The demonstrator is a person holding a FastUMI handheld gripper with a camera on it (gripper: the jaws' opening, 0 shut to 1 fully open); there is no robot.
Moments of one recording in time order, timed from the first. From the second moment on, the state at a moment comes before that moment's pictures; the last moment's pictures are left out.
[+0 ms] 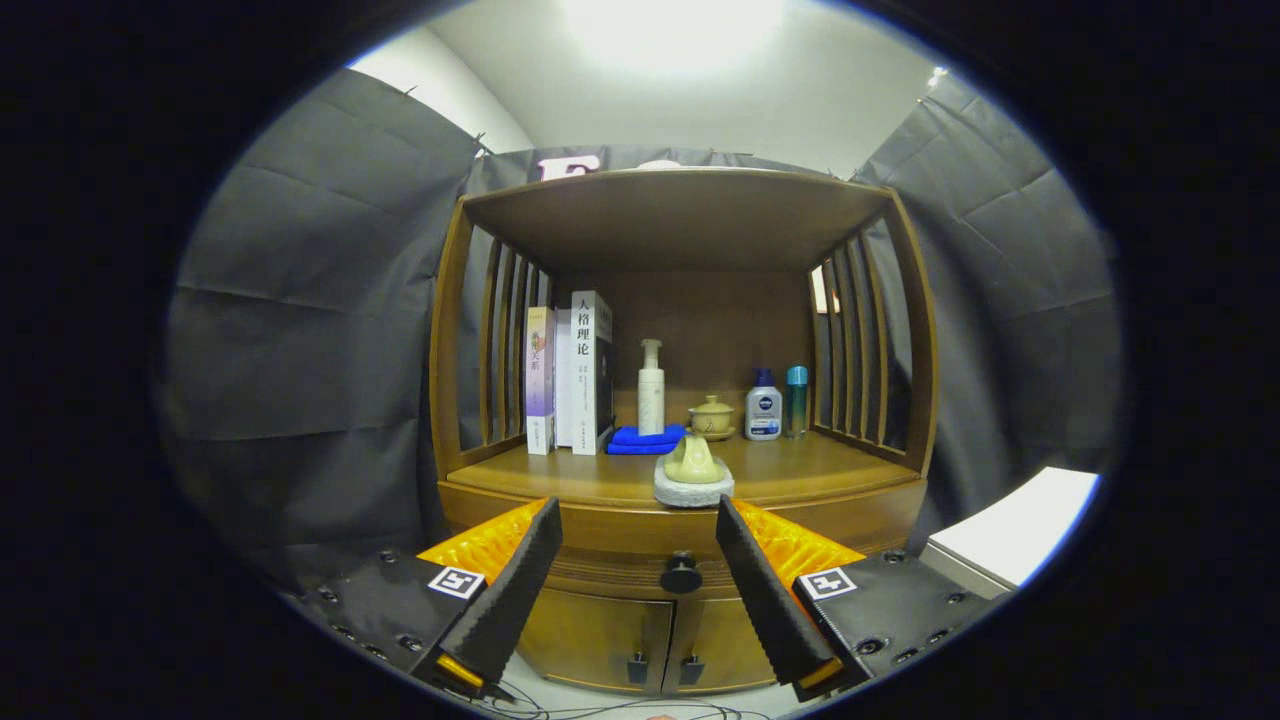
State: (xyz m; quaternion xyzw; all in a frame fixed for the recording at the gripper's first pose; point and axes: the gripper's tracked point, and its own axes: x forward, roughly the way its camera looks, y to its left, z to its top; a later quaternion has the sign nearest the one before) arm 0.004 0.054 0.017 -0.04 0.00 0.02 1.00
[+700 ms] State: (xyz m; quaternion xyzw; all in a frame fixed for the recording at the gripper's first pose) arm -0.004 0.046 0.011 -0.06 0.00 0.02 1.00
